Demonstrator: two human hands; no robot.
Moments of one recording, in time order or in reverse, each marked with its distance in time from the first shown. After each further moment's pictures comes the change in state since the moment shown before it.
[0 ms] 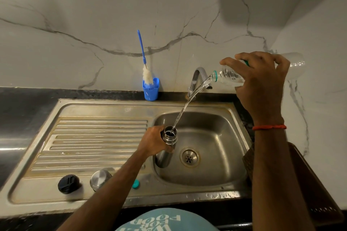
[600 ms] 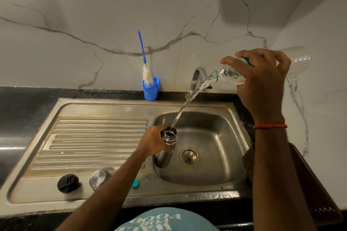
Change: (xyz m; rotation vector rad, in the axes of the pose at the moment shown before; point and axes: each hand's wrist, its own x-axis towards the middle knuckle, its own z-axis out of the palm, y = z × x) left_hand 0.001 -0.002 0.001 0.023 -0.005 0.023; right_hand 0.002 0.001 -0.001 0.031 0.024 -0.002
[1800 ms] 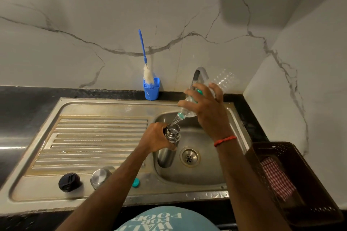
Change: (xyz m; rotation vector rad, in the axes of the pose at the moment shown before) left_hand -0.001 0.018 -0.013 0.005 -0.001 0.031; right_hand -0.054 -0.078 0.068 0.074 -0.261 -0.330
